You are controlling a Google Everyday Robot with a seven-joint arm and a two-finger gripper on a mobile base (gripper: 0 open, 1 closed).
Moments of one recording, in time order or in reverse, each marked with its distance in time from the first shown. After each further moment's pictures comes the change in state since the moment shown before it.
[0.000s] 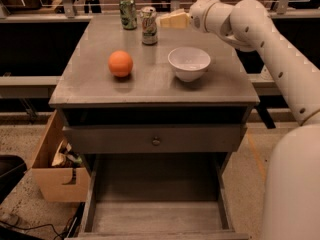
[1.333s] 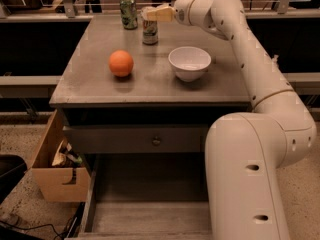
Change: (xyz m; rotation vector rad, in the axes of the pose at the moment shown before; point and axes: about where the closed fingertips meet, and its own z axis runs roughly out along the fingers) arm 0.008 0.000 0.077 -0.090 0.000 0.088
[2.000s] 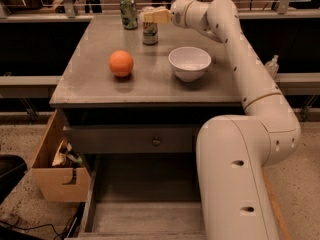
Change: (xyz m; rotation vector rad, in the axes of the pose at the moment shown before) arm 0.011 0.004 0.017 -0.030 -0.017 0.042
